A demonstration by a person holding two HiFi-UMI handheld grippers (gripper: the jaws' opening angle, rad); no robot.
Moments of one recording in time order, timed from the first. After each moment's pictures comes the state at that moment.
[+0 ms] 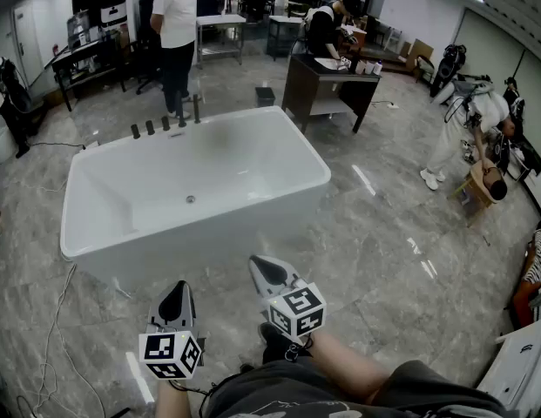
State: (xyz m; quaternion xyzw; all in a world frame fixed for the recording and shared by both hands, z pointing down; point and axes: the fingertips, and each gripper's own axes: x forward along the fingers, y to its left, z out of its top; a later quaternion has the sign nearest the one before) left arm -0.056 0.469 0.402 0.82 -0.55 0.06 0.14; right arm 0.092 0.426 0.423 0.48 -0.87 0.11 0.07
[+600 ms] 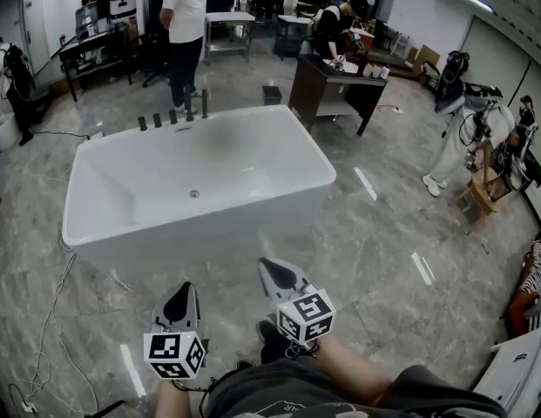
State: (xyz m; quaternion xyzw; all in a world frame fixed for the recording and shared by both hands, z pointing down) left arm -0.067 0.487 0.415 0.82 -0.55 0.06 0.15; right arm 0.089 0.448 0.420 0.49 -0.87 0.09 0.06
